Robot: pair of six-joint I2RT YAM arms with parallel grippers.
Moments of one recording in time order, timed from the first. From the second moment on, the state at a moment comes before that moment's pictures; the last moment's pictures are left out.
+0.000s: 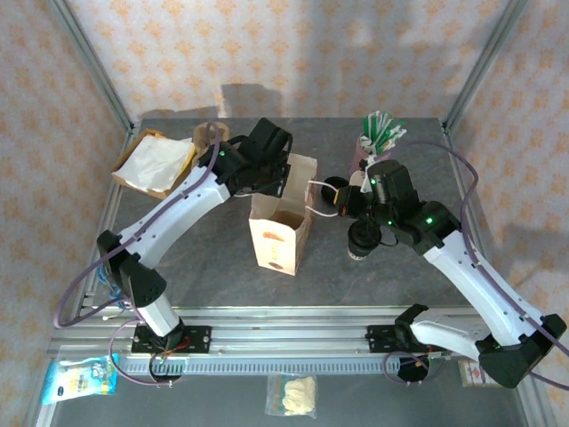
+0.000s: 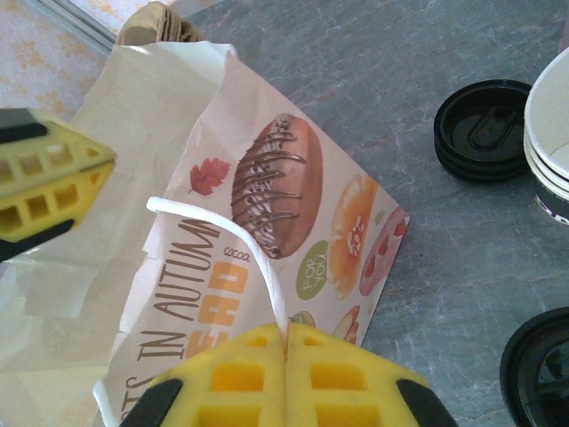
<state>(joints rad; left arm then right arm) -0.68 1.70 1.85 -1.06 -0.11 -1.91 0.59 1.05 1.18 -0.78 -0.05 0.66</state>
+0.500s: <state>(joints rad) -0.76 1.73 1.98 -1.07 -0.14 -1.91 0.59 1.06 1.18 -0.77 -0.07 0.66</state>
